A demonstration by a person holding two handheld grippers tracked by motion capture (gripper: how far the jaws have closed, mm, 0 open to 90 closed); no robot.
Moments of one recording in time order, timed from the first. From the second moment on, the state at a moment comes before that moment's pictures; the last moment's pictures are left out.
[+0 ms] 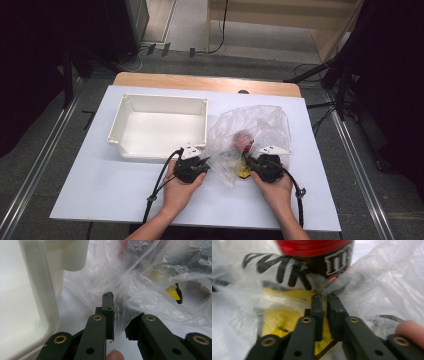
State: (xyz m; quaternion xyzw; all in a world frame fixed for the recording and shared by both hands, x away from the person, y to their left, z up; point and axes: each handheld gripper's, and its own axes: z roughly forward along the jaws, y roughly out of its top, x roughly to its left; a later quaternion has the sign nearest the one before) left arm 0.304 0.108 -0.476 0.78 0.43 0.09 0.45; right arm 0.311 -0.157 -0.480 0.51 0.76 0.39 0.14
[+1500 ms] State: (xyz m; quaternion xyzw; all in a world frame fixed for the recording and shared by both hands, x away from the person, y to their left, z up) left arm 0.295 0.101 -0.474 0.79 0.41 0.14 0.43; right arm 0.357 -0.168 -0.416 0.47 0.72 0.48 0.16
